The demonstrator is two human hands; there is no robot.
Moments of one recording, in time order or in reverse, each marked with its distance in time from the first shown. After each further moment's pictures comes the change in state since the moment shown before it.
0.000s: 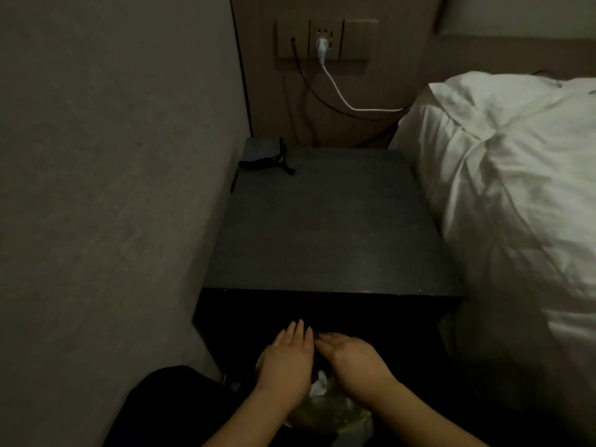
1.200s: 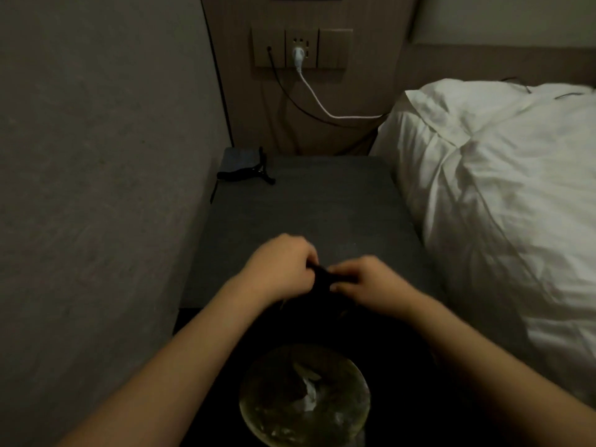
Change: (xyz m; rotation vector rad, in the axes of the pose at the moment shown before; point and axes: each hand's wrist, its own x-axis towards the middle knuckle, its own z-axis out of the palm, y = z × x) left_hand 0.029 -0.007 -0.178 -0.230 0.248 0.135; right_hand 0.012 0.055 -0.139 0.535 0.163 0.141
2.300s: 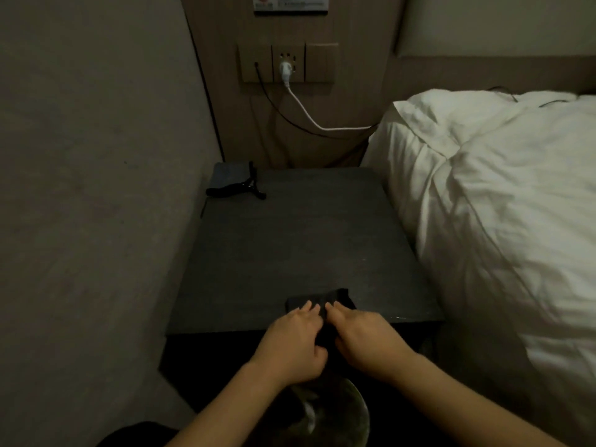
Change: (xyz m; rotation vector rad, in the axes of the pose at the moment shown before) left_hand -0.007 0.001 0.093 0.027 -0.114 0.087; right_hand -0.015 0.033 0.047 -0.562 0.059 -0.085
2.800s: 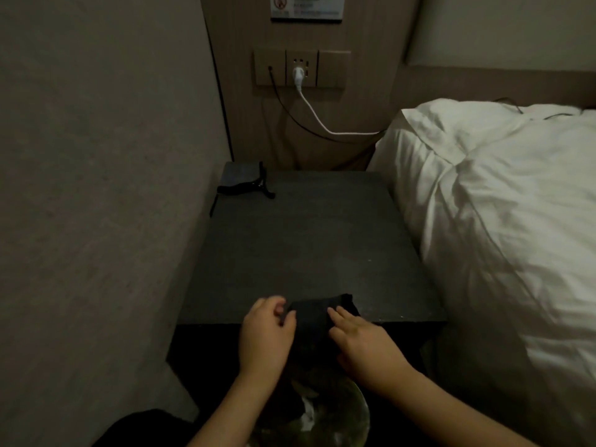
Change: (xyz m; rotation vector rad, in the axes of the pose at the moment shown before) left_hand -0.011 -0.026 0.022 -0.504 0.657 -0.520; right_hand -0.010 -0.012 0.016 -0.054 -0.005 -0.083
